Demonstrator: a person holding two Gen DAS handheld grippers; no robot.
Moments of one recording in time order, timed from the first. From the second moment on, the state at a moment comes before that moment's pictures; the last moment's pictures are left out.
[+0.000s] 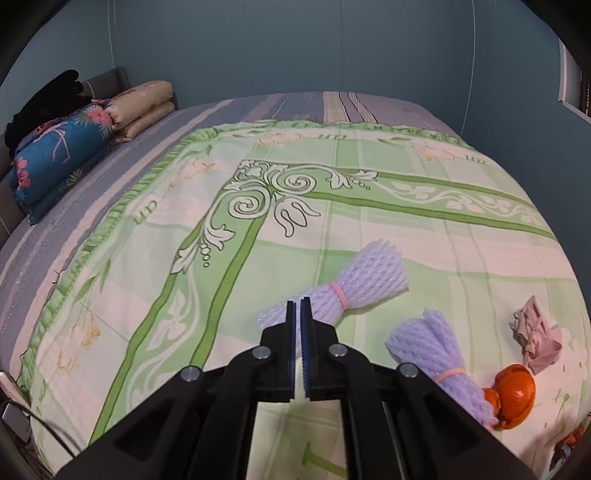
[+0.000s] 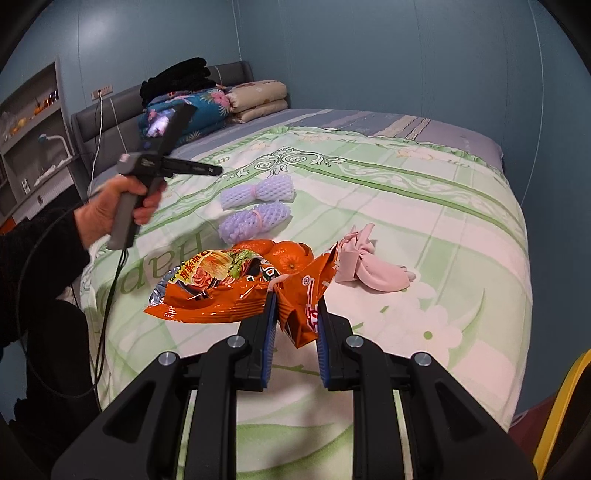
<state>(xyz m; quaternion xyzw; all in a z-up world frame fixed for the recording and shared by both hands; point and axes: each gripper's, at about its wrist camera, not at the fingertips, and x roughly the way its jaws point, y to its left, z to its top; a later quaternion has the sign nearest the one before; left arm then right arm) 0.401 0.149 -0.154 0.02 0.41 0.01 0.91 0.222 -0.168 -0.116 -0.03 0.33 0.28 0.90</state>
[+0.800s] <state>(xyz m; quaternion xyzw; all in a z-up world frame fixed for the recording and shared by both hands) 0.456 0.102 -0.208 0.13 0.45 -0.02 0.88 0.231 -0.186 -0.120 0.02 0.34 0.28 0.90</state>
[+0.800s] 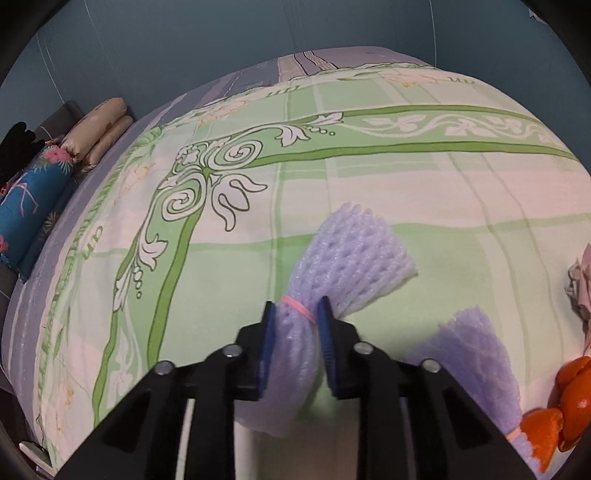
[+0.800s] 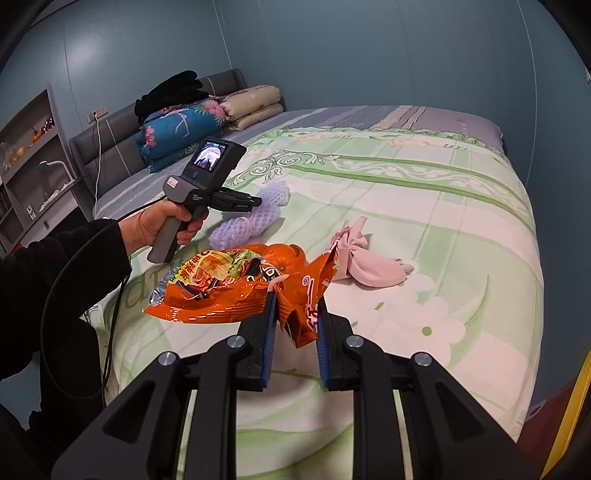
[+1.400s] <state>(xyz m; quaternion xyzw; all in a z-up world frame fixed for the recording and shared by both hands) 0.273 0.023 -0.007 0.04 0.27 -0.08 0.96 0.158 -0.251 -0.017 0.04 0.21 0.24 0.95</state>
